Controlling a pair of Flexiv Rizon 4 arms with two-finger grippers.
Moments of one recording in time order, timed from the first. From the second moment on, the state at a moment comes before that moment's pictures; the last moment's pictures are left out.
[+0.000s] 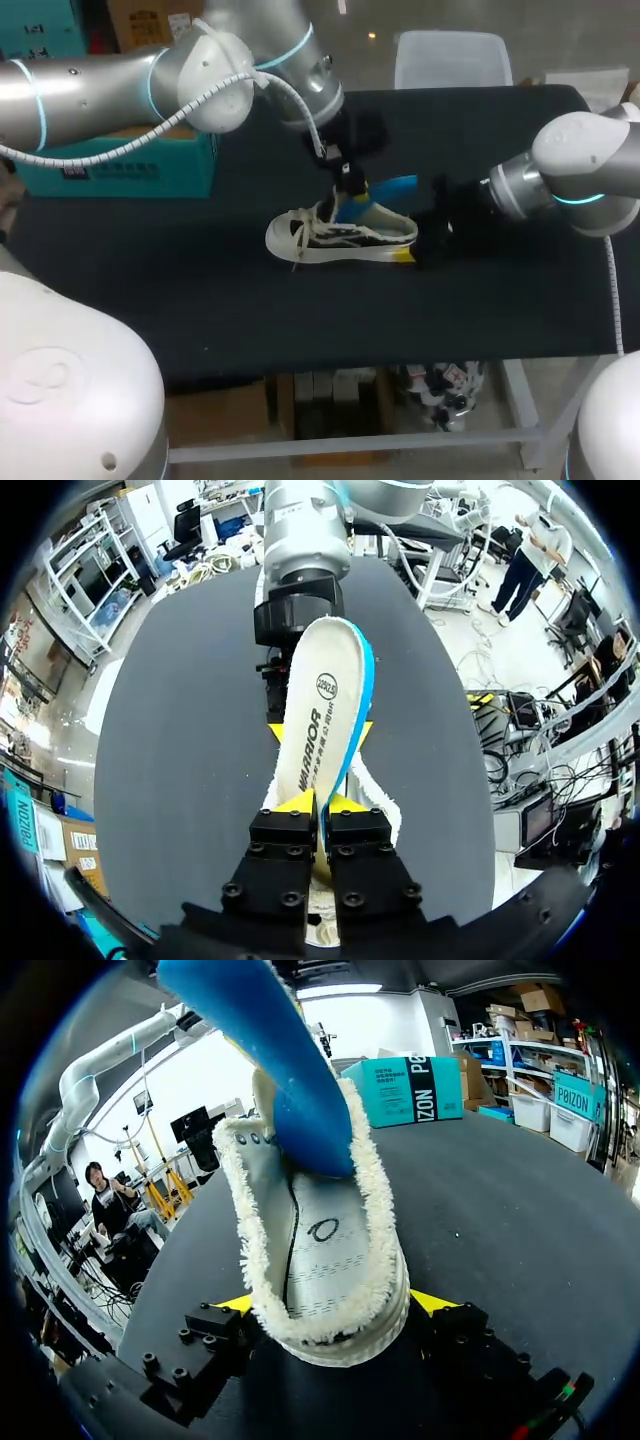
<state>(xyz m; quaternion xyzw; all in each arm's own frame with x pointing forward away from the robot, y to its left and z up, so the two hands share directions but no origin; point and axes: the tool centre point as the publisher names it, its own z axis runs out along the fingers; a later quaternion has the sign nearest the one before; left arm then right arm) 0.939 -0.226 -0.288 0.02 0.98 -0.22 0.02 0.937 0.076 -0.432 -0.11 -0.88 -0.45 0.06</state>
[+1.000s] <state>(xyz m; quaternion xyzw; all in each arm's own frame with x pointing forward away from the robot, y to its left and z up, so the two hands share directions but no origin) 0.891 -0.203 -0.147 0.12 0.89 -0.43 -0.05 0.958 0.028 -0.352 -0.07 -0.93 -0.36 0.00</state>
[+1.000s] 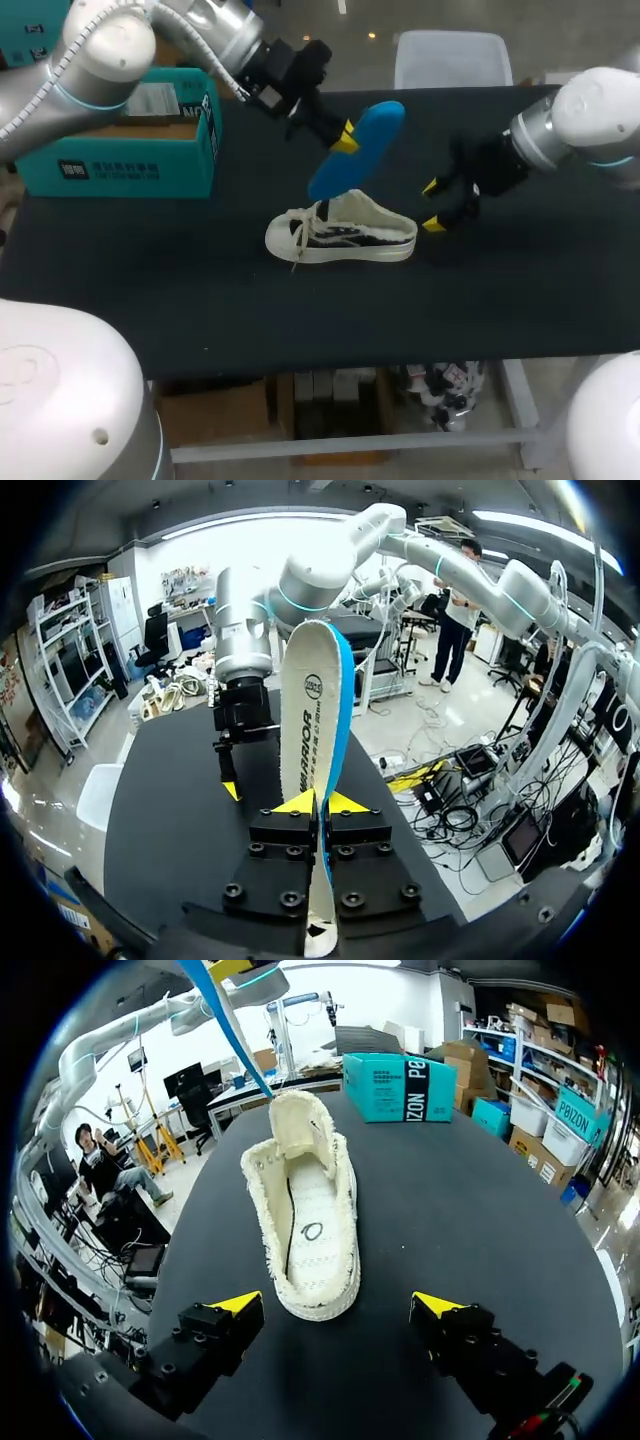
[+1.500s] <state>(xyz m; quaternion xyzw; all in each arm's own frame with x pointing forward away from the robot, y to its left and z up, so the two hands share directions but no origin) 0.889 -0.131 -0.144 0.04 0.90 -0.43 -0.03 0.987 0.068 -0.296 -0.02 -0.97 -0.25 -0.01</state>
